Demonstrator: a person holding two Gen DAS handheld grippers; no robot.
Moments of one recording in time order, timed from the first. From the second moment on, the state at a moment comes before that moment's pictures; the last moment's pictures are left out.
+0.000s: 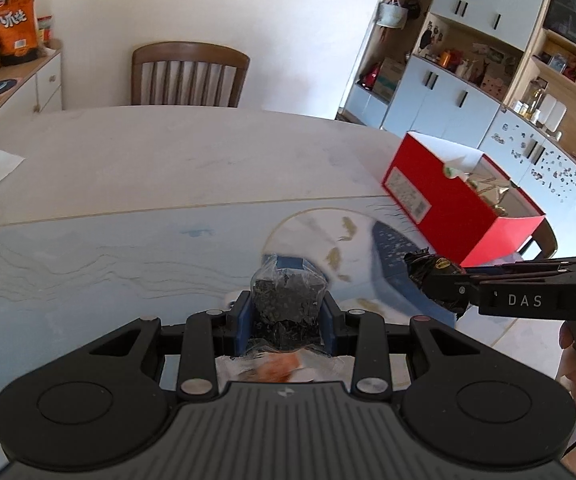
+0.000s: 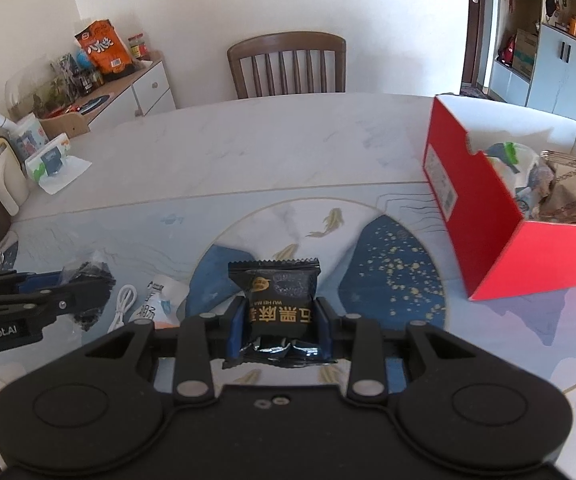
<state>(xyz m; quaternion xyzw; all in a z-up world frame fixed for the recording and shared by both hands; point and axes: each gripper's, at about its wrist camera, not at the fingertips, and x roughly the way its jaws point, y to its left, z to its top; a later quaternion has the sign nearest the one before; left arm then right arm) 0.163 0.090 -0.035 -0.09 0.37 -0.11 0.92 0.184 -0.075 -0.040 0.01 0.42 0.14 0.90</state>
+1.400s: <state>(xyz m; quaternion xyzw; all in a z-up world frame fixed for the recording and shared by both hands) 0.250 -0.132 0.026 -0.07 0.34 -0.20 0.92 0.216 -0.275 0.021 0.02 0.38 0.13 0.91</state>
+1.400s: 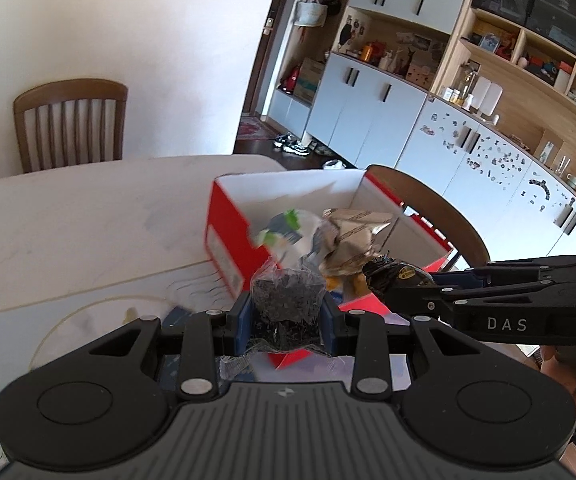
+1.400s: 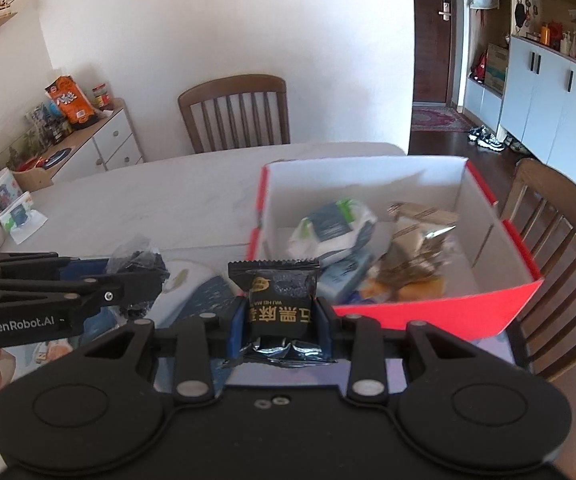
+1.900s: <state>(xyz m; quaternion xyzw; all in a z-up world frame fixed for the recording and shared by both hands) 0.299 -0.193 0.036 -0.04 0.35 -0.22 0.91 0.249 -0.333 0.027 0.02 0.38 0.12 0.92</state>
